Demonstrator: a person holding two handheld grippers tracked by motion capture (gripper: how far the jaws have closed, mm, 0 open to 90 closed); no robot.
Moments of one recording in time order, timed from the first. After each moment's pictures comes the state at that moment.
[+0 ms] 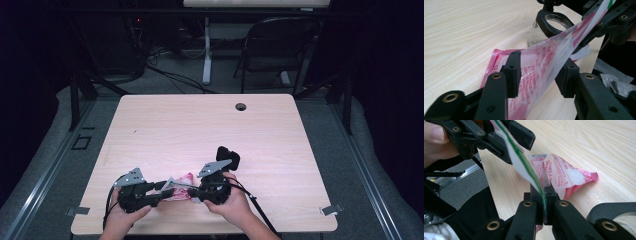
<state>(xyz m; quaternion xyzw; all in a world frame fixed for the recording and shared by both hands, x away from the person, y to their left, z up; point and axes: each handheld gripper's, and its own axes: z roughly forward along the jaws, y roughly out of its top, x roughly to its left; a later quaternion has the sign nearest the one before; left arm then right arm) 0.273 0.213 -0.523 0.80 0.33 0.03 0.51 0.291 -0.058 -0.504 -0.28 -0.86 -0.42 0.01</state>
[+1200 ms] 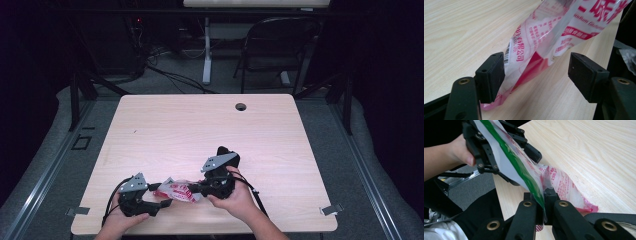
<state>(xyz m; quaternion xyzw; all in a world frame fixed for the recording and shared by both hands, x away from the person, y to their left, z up) 0.279 0.215 -0.552 0.84 0.30 0.05 0.45 0.297 -0.067 -0.487 -0.25 -0.86 -0.45 0.03</state>
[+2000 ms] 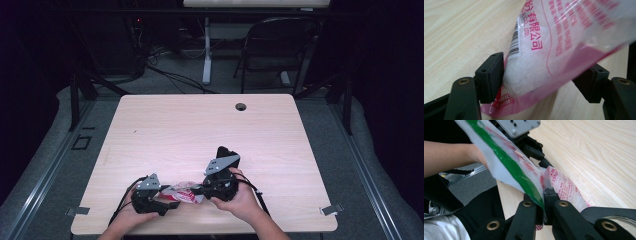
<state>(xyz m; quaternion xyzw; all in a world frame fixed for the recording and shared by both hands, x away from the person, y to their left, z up) 0.299 0.194 -0.583 0.87 0.27 0.02 0.41 0.293 -0.075 -0.488 -0.23 -0.86 -0.45 0.02</state>
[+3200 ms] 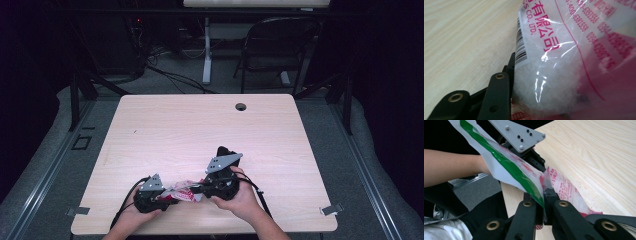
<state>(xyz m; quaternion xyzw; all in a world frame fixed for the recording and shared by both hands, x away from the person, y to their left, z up) 0.297 0.189 -0.582 0.87 0.27 0.05 0.41 0.293 -0.077 -0.481 -0.23 -0.85 -0.48 0.03</state>
